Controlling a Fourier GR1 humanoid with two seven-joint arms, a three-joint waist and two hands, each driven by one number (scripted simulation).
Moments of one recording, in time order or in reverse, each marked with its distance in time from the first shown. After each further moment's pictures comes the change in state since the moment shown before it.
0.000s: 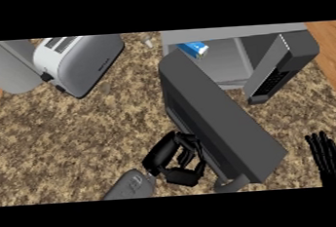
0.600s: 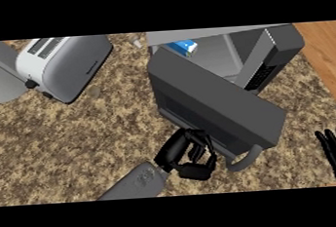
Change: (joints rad) left arm -0.171 0.003 -0.231 0.138 0.309 0.206 -0.031; right arm 0.065 -0.046 0.031 -0.305 -0.133 0.102 0.176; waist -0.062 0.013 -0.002
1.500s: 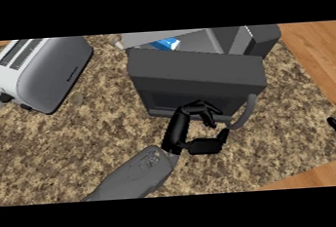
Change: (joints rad) left arm -0.151 -0.006 -0.018 -0.027 0.349 0.313 -0.045; right arm -0.065 -0.102 -0.025 -0.166 -0.083 0.051 0.144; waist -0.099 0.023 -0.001
